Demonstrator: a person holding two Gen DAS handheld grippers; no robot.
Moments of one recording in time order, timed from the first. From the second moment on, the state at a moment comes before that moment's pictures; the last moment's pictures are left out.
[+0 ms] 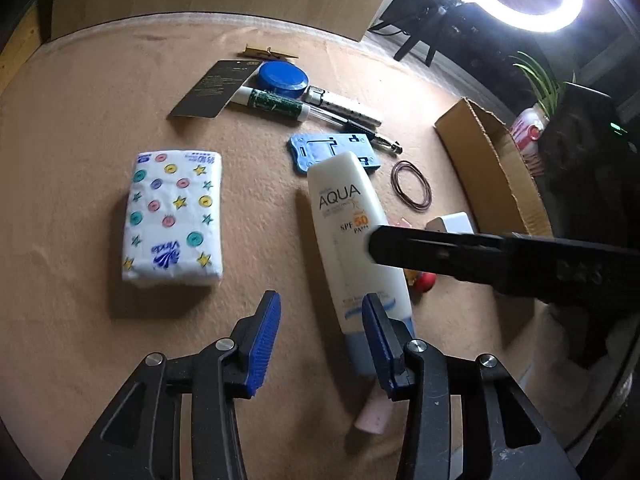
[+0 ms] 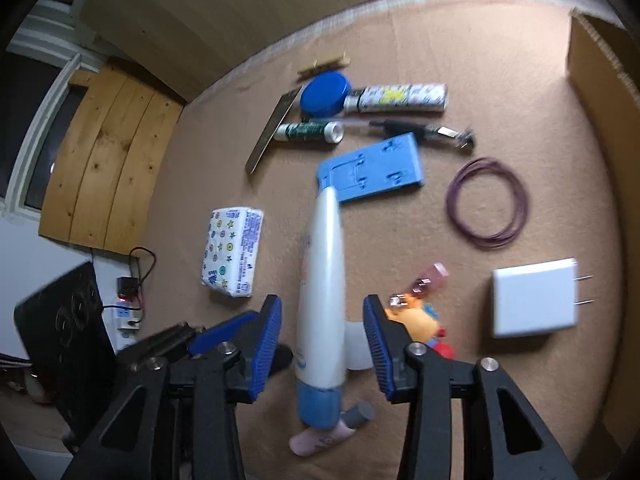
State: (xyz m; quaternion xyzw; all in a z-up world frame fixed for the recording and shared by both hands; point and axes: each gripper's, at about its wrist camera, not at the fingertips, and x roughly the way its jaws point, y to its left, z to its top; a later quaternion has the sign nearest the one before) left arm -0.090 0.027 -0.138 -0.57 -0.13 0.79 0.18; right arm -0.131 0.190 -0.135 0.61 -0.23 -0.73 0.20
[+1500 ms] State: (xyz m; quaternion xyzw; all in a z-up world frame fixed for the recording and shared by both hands) left arm -0.068 0.025 -0.126 -0.56 -0.12 0.80 0.18; right arm -0.106 0.149 -0.145 0.62 -0.22 -0.73 0.22
